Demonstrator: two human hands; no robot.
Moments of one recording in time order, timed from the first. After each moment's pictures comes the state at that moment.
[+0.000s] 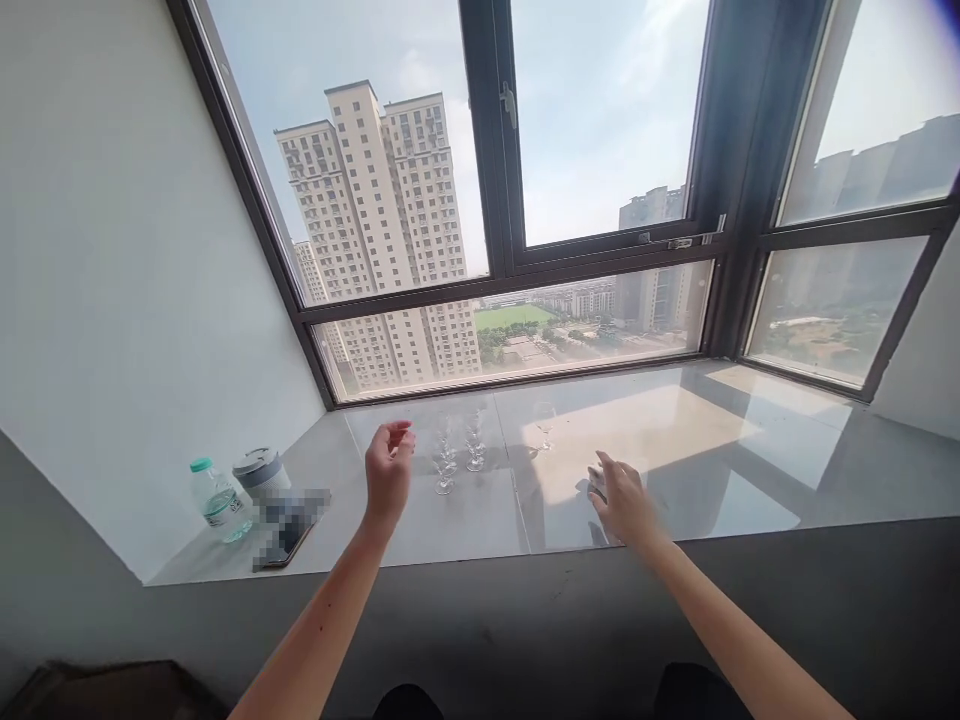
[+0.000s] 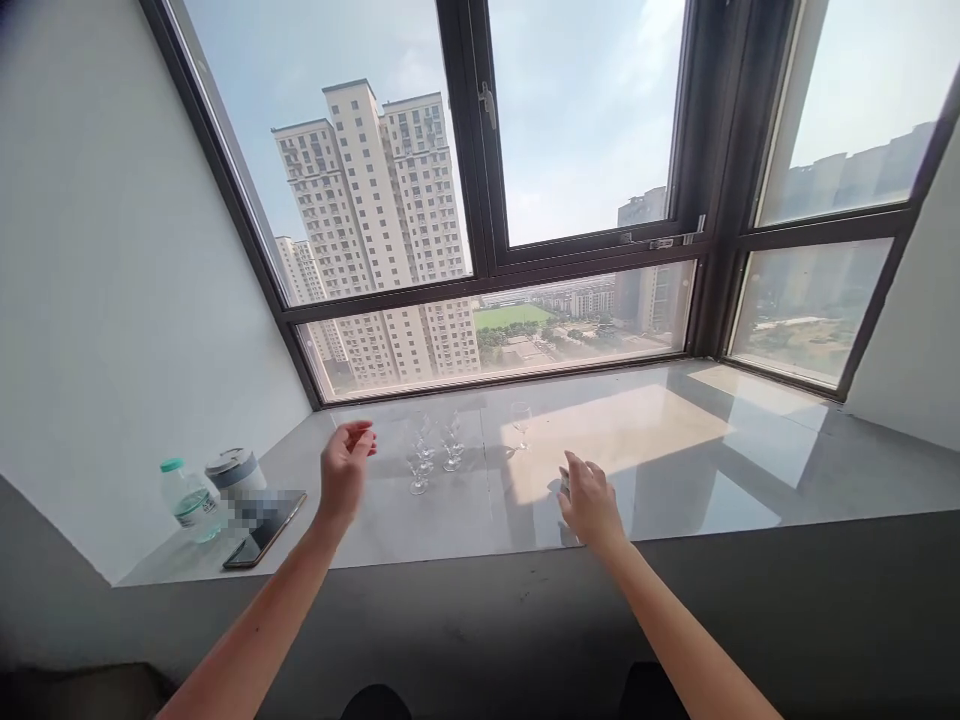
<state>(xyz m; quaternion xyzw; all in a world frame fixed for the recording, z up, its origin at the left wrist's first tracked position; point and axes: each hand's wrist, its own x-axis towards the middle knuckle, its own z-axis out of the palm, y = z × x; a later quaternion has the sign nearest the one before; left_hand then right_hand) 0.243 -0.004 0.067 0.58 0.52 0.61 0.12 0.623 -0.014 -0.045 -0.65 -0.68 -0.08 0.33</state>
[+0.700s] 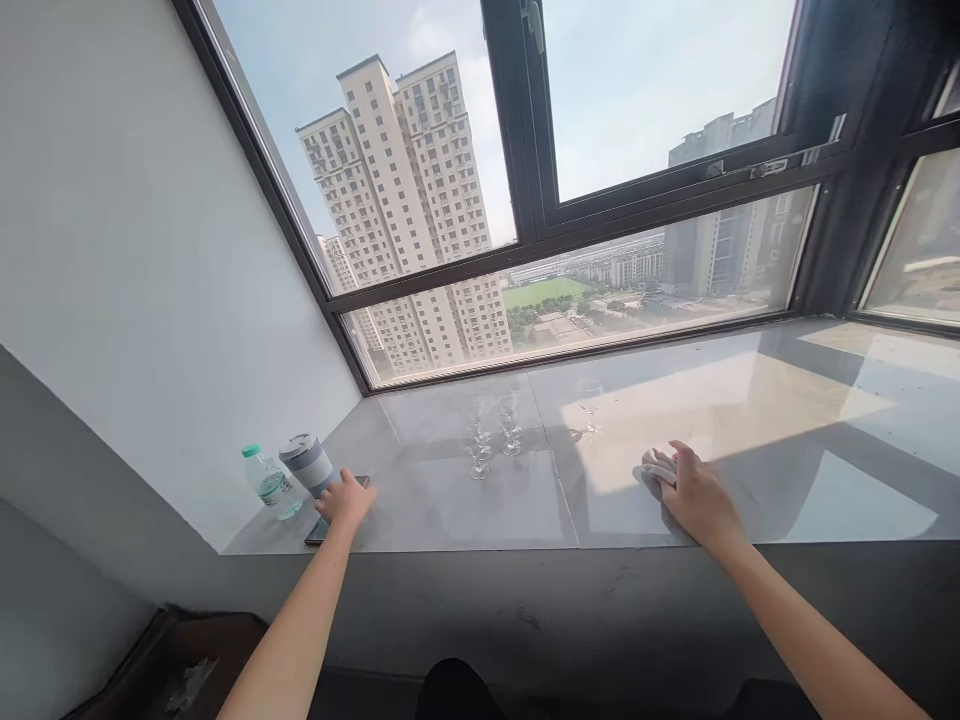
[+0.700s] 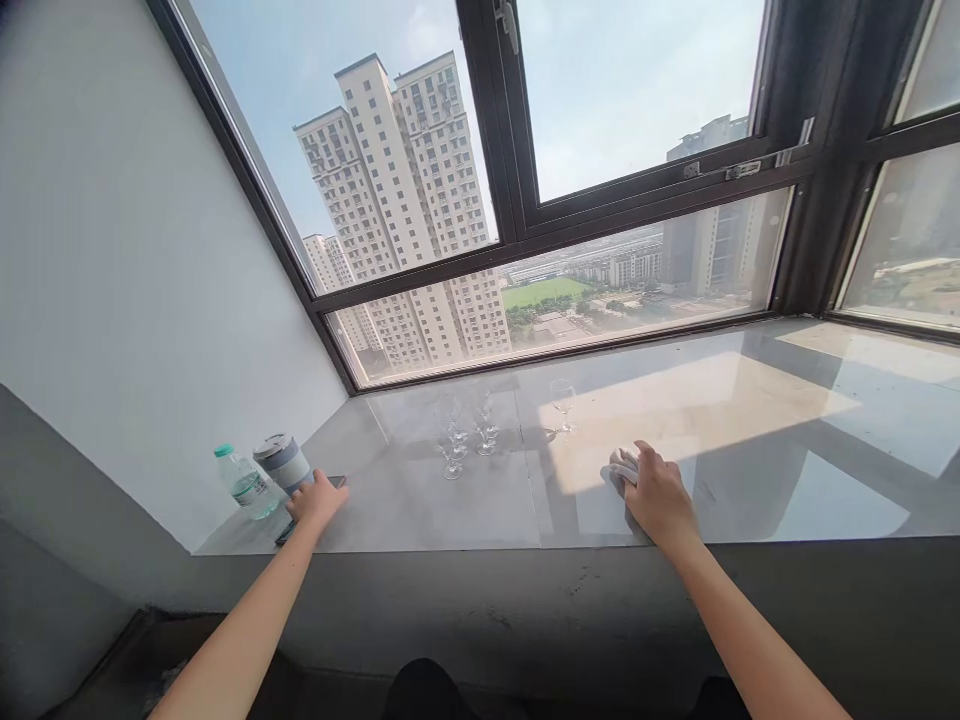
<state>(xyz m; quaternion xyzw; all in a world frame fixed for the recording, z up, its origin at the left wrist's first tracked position) 0.046 0.028 -0.008 0.41 0.91 0.10 -0.08 0.653 0.031 -0.120 -0.66 -0.65 -0.08 0.36</state>
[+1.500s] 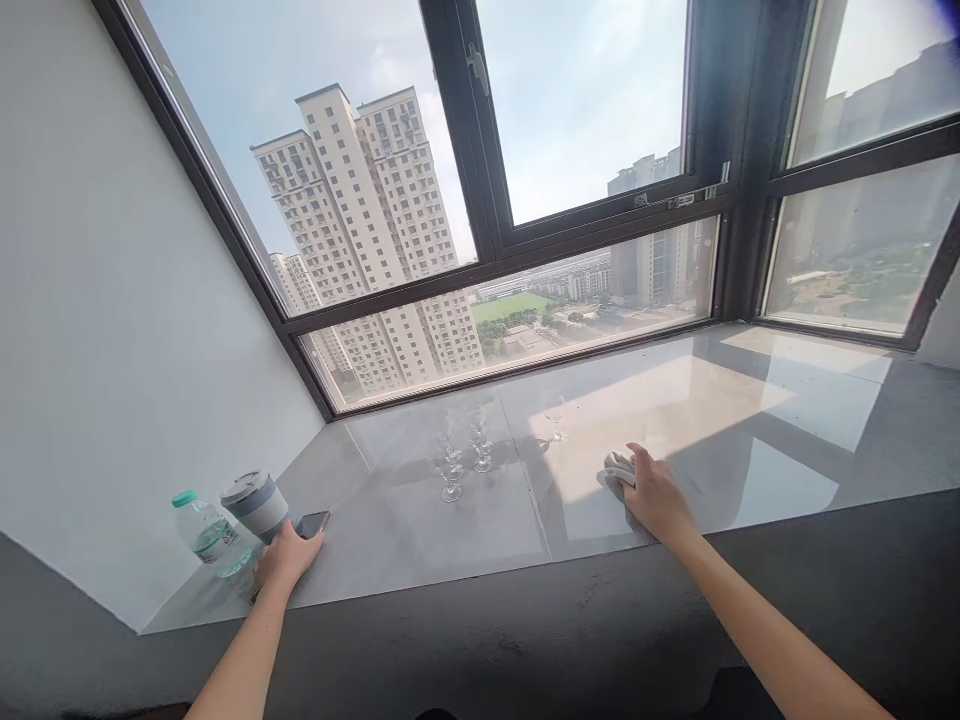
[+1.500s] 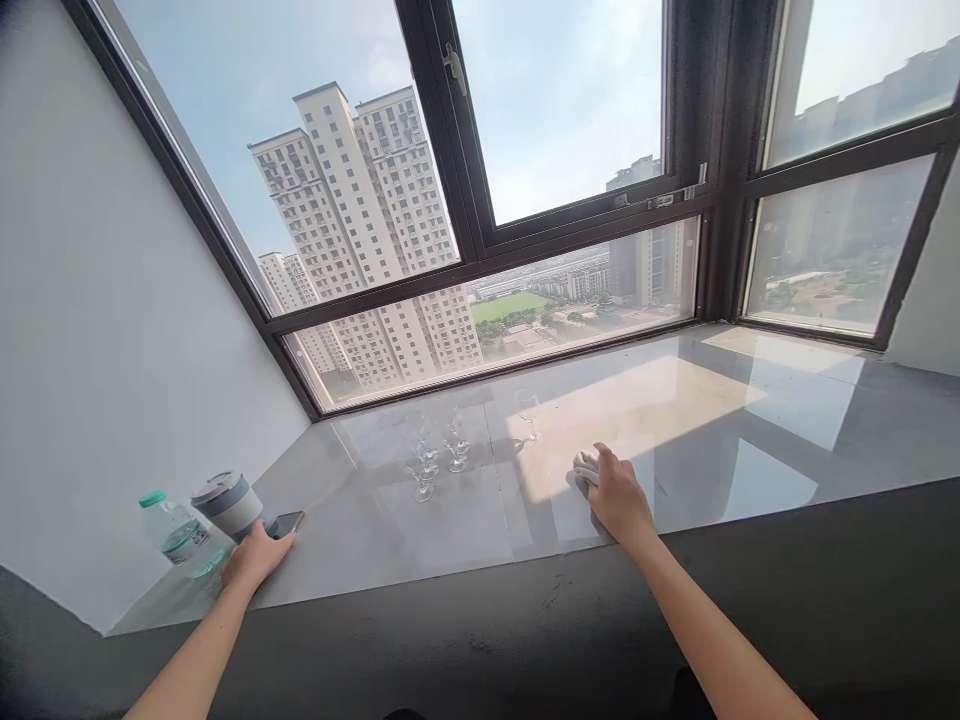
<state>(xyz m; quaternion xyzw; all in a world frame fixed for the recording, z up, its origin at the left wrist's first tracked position) -0.024 0.031 -0.027 0.44 0.89 0.10 -0.02 0.645 0.023 -0.105 -0.69 -0.63 -0.05 0.36</state>
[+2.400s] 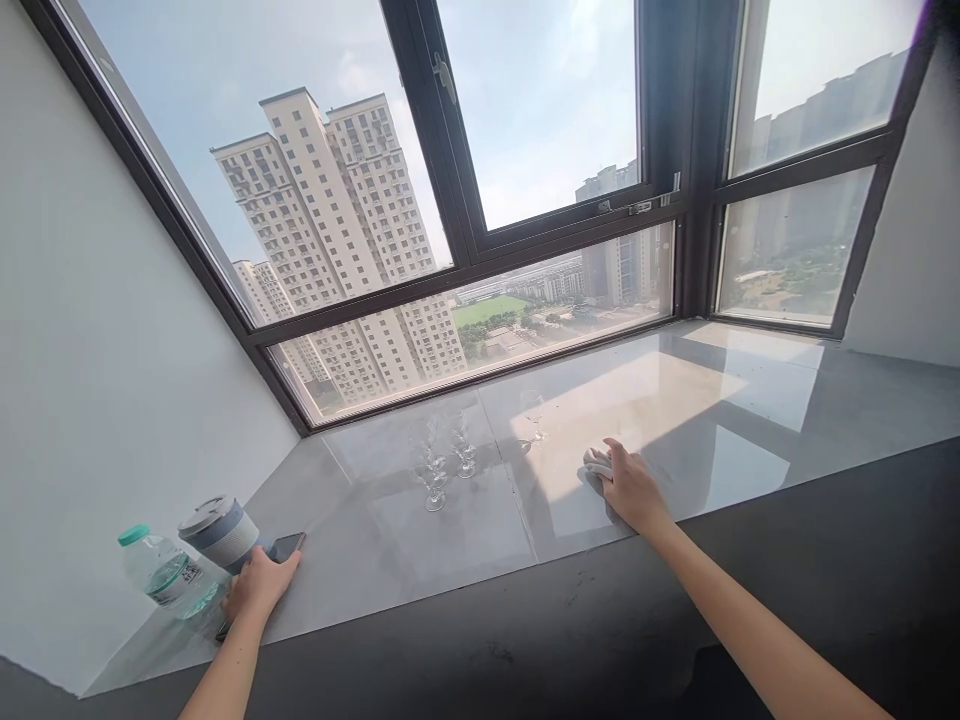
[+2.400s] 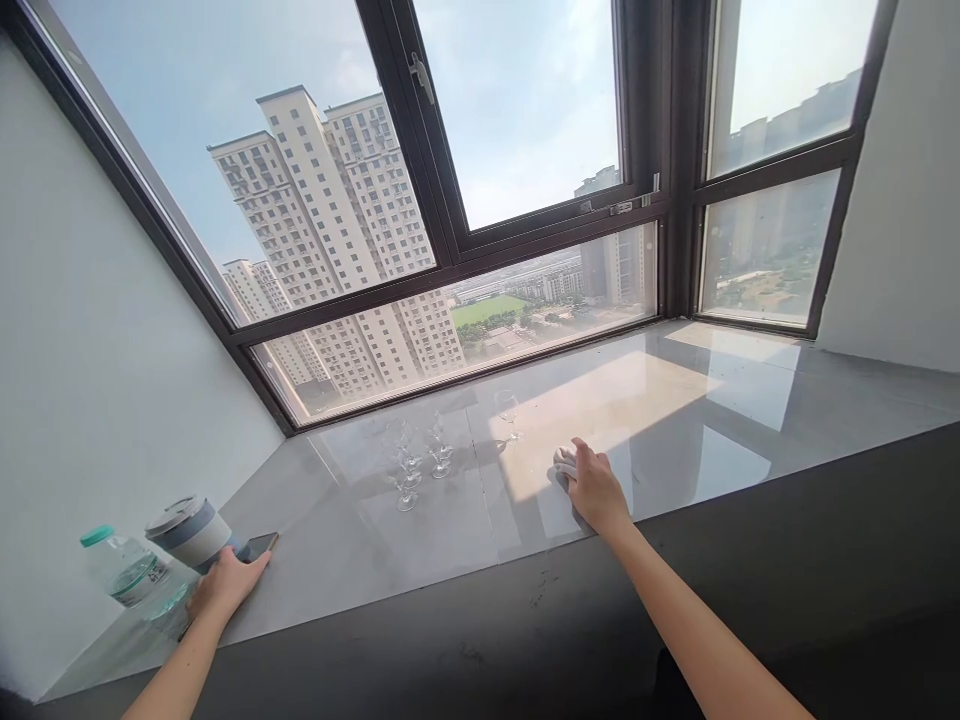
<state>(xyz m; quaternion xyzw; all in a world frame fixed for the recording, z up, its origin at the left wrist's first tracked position) -0.030 0.041 -0.032 0.42 0.90 0.13 -0.04 0.645 0.024 -0.105 -0.68 -0.62 -0.05 0.37</state>
